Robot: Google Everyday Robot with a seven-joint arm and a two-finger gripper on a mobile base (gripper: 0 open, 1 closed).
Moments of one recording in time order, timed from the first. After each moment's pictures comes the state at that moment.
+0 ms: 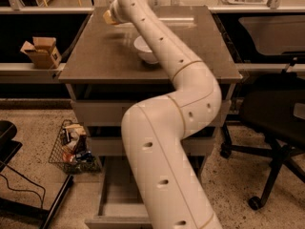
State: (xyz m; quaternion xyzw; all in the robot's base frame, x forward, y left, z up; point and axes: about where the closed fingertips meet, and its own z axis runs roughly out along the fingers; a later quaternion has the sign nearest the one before) arm 0.974 0.133 0.884 -0.26 0.81 0.11 0.51
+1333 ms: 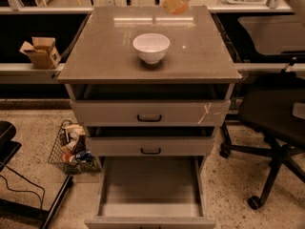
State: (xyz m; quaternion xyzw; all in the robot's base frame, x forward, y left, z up) arm 0.724 -0.066 1.020 -0.33 0.84 0.05 0.42
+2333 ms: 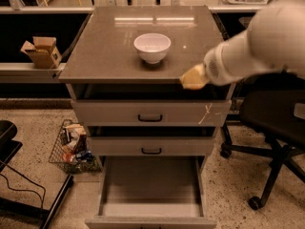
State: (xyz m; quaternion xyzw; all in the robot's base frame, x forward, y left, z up) arm 0.578 -0.122 0.887 -0.26 0.89 0.10 0.35
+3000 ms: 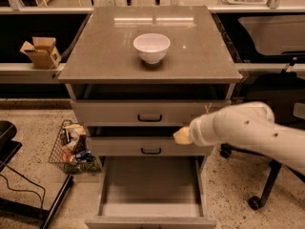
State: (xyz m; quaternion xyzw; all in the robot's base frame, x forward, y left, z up) arm 0.554 -0.118 0.673 -0.20 0.93 0.12 0.29
